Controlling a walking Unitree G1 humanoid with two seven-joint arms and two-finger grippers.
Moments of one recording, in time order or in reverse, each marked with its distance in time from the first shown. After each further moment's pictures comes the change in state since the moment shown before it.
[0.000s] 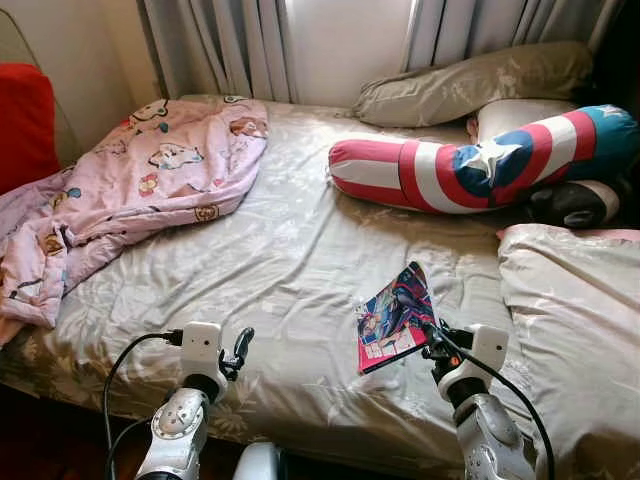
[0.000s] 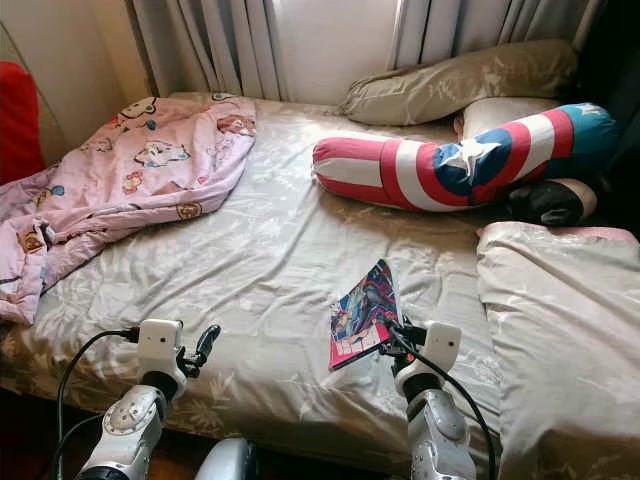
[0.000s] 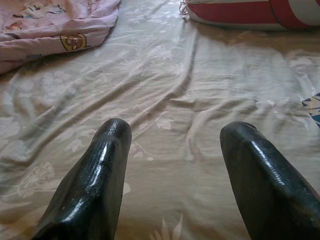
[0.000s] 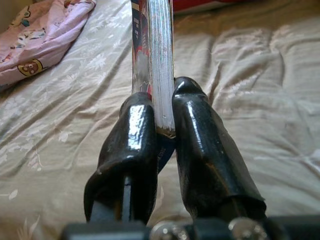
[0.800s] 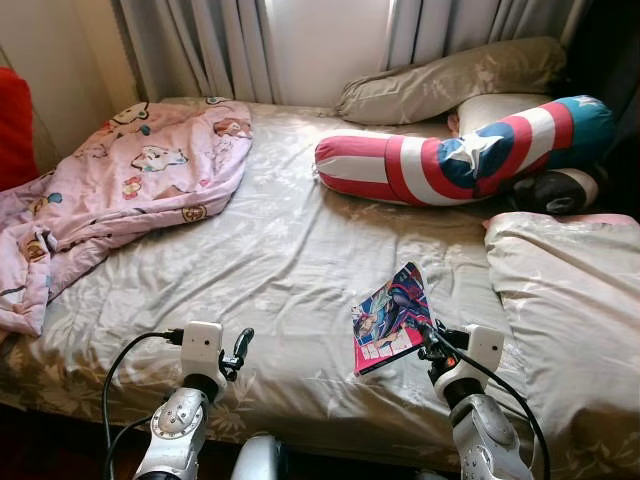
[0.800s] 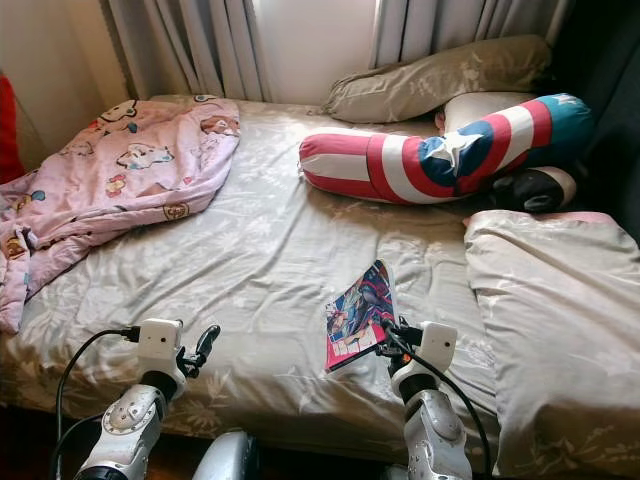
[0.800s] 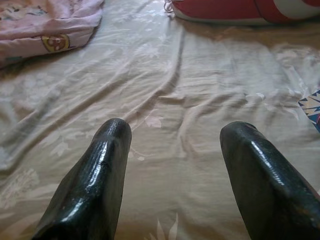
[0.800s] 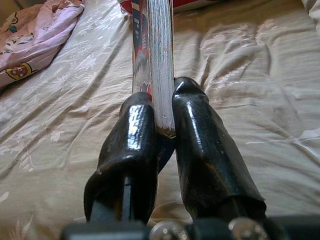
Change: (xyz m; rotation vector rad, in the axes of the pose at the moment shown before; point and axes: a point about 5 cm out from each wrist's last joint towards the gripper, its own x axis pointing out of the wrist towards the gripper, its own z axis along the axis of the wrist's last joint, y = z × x) left arm 0.000 -0.001 0.000 0.010 0.002 -0.006; right arm 0.001 0.004 -0.002 0.002 -0.002 0.007
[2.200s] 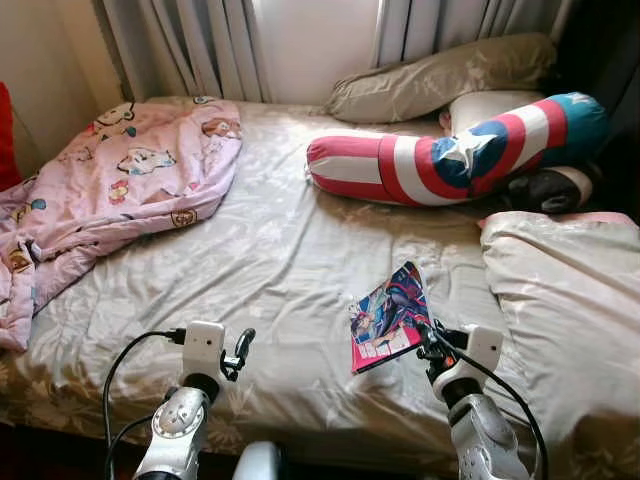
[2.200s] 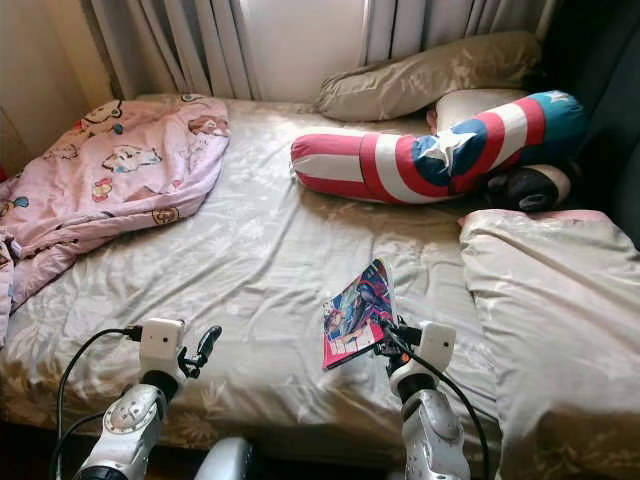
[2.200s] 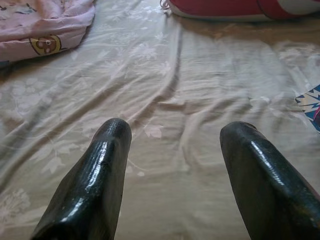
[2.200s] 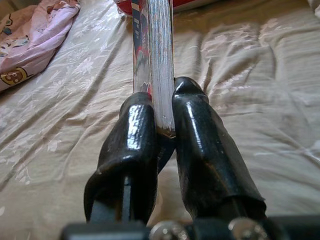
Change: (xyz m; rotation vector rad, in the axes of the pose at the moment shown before) left arm 0.000 0.000 0.001 0.009 0.001 -0.005; right arm 0.000 0.002 -0.001 0.016 -0.002 0.007
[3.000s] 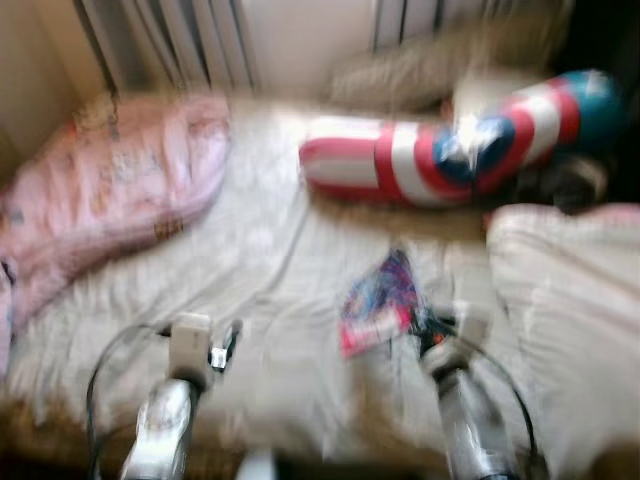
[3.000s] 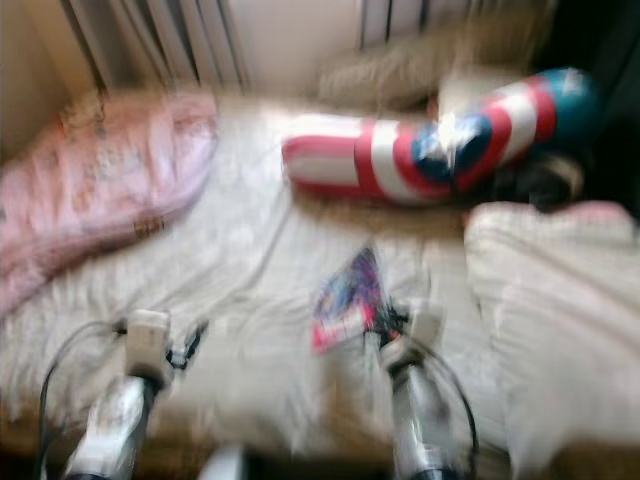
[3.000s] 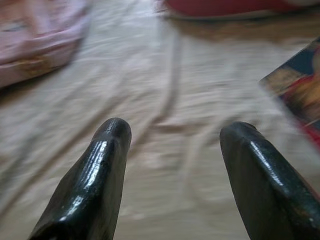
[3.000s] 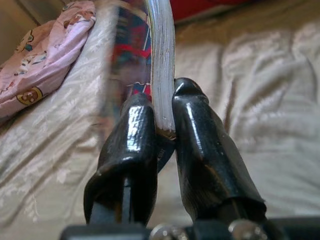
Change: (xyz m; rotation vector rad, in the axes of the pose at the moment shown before) left arm 0.005 0.002 0.012 0.014 -0.046 -0.009; right arm 0.019 0.014 0.015 0.000 -0.035 0.077
